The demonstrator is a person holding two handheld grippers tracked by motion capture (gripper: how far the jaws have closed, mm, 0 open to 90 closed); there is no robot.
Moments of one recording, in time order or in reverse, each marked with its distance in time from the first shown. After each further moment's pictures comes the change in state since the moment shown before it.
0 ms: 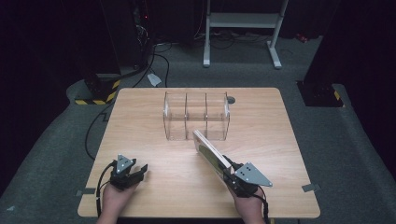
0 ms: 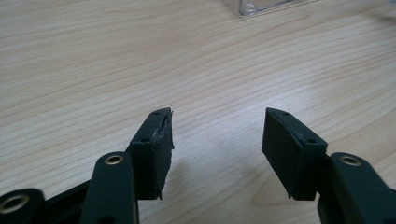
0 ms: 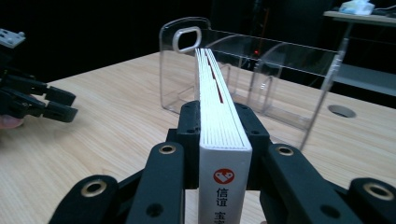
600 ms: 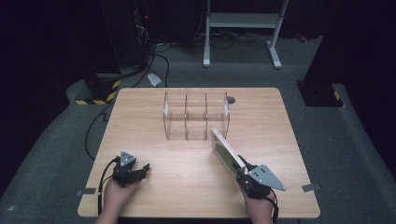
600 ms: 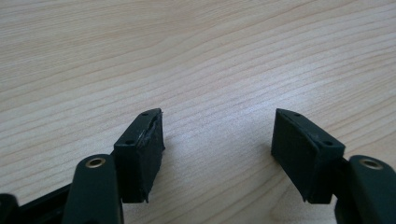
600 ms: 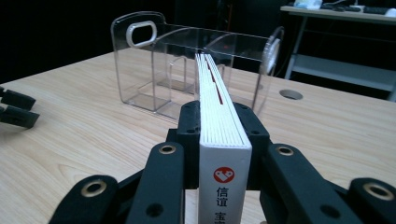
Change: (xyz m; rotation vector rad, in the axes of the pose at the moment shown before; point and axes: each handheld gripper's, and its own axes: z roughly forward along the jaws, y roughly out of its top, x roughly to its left) left arm 0.003 0.006 0.015 0.088 -0.005 -0.006; right arm -0.022 -0.009 -0.021 0.008 -0.135 0.036
